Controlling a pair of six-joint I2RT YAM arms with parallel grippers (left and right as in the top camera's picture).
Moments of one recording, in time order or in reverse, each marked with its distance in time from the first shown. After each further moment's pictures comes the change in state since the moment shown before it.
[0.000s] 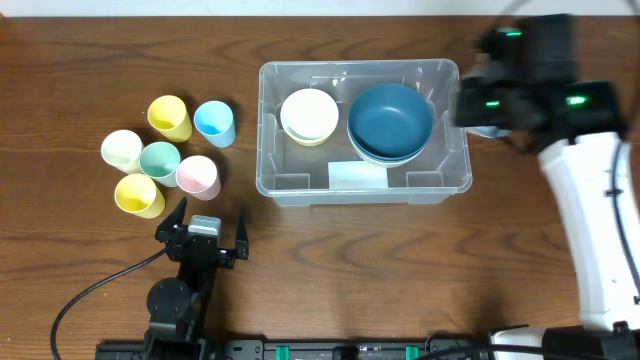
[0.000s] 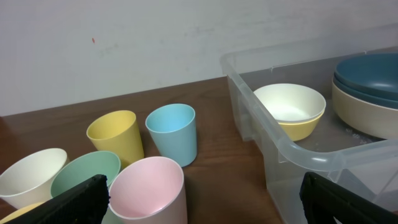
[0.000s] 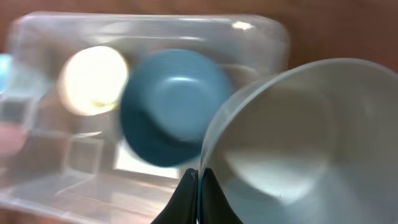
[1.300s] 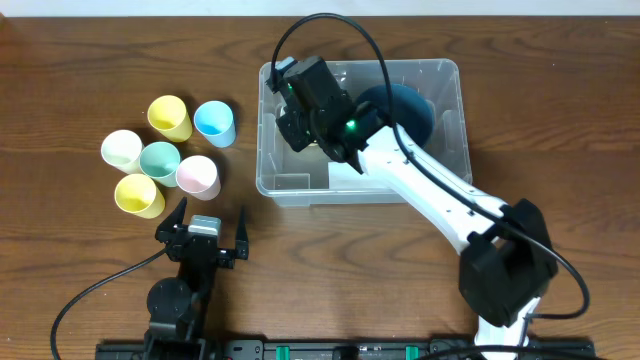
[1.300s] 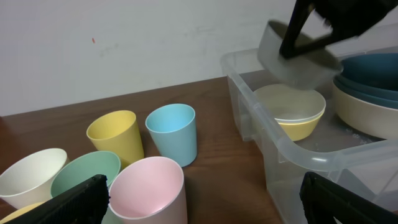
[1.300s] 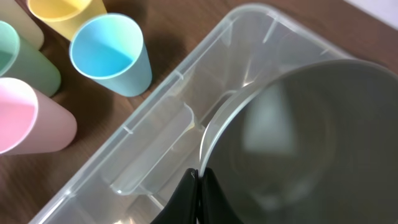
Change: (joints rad) left arm 0.000 0.000 0.000 0.000 0.000 0.000; right arm 0.496 0.431 0.007 0.538 0.130 -0.070
